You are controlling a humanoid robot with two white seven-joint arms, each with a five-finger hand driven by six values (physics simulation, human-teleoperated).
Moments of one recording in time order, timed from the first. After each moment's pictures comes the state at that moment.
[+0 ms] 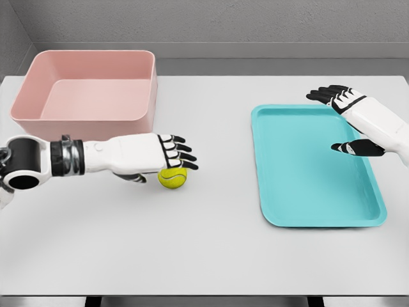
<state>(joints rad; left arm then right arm) -0.70 0.80 -0.90 -1.65 -0.51 -0.61 -0.30 -0.13 -0.49 -0.21 -1.72 0.38 -0.61 0.61</state>
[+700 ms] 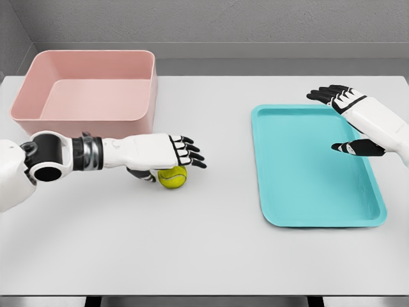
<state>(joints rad) -0.77 0.71 -0.99 -1.50 -0.50 -0.61 -0.30 -0.13 -0.49 -0.21 -1.71 0.38 -0.61 0.61</state>
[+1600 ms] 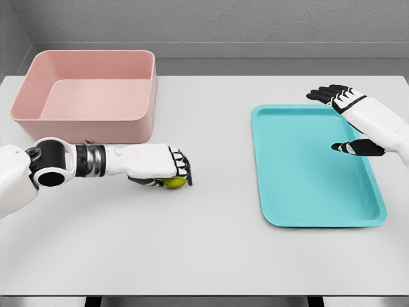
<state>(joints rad) -0.76 0.70 -1.03 -1.48 -0.50 -0.61 -0.32 -0.13 -0.49 -0.21 -1.72 0.38 -0.61 0.61</state>
